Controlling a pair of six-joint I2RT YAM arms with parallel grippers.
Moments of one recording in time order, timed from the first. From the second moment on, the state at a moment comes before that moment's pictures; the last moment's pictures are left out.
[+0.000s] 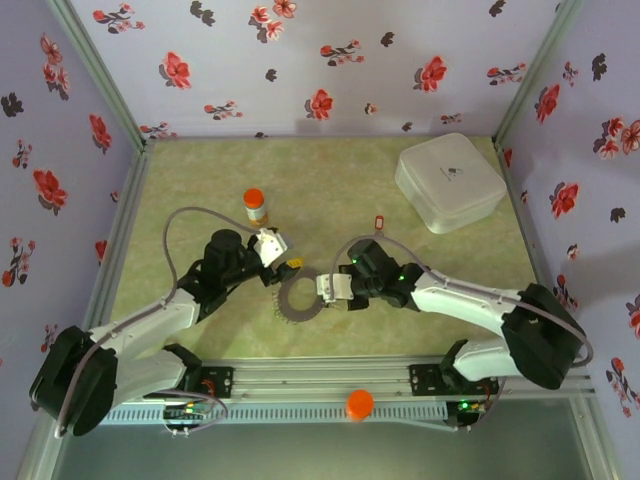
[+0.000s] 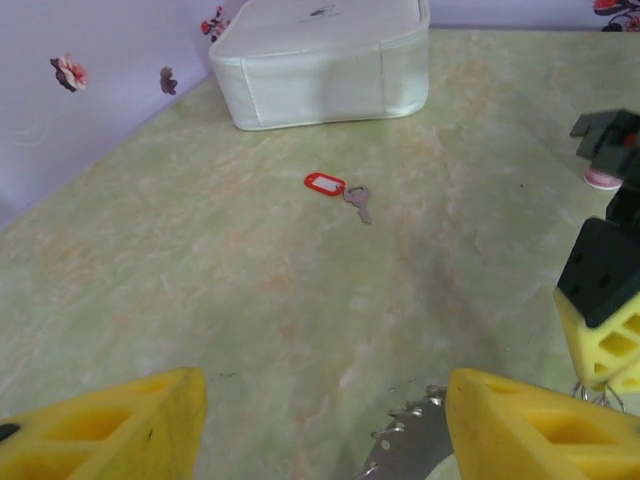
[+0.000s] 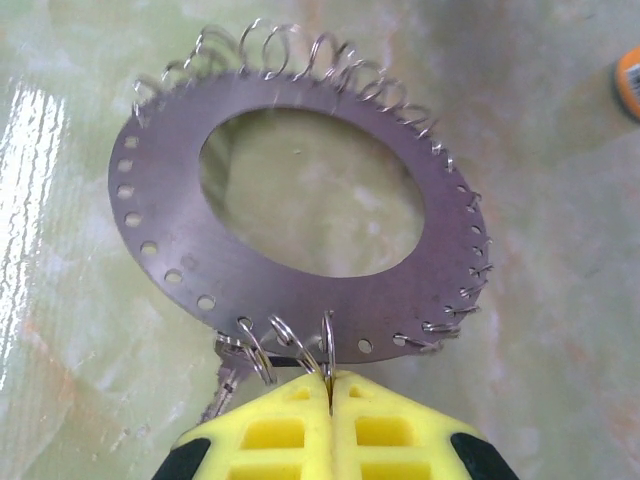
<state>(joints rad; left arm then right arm) -0.63 1.10 0.48 0.27 0.35 0.33 0.88 1.34 0.66 -0.21 -0.25 -0.86</state>
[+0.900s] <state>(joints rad) -0.63 1.10 0.48 0.31 0.33 0.33 0.85 1.32 0.73 -0.33 -0.30 -0.59</state>
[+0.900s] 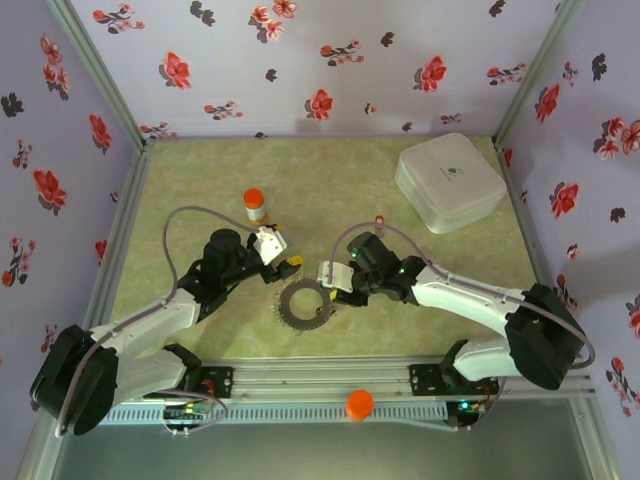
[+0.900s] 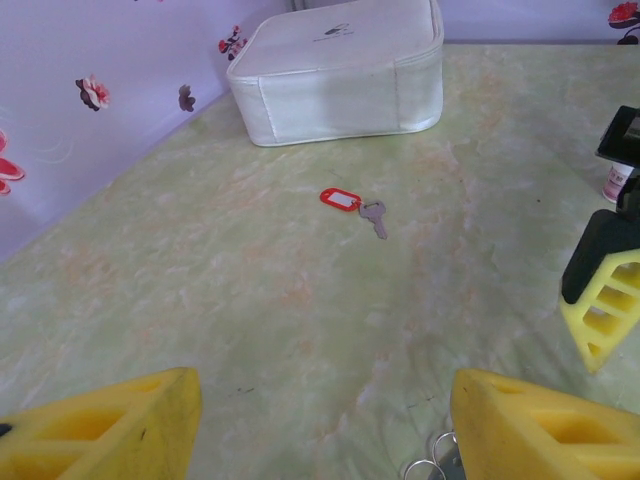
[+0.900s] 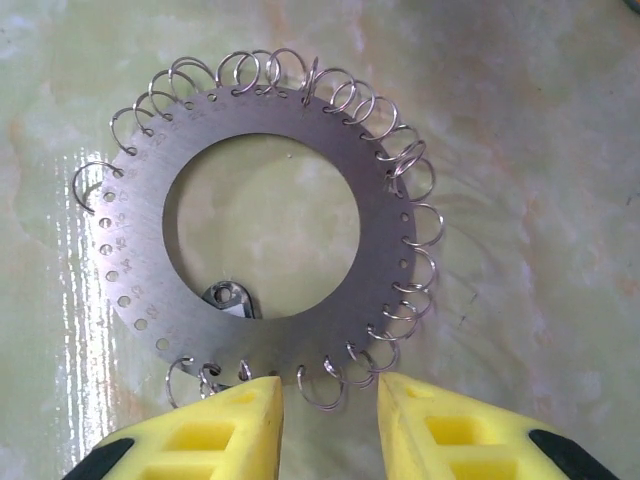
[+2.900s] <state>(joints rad) -0.63 1.10 0.48 0.33 0.33 0.29 0.86 1.62 0.91 -0.58 -0.31 -0.76</state>
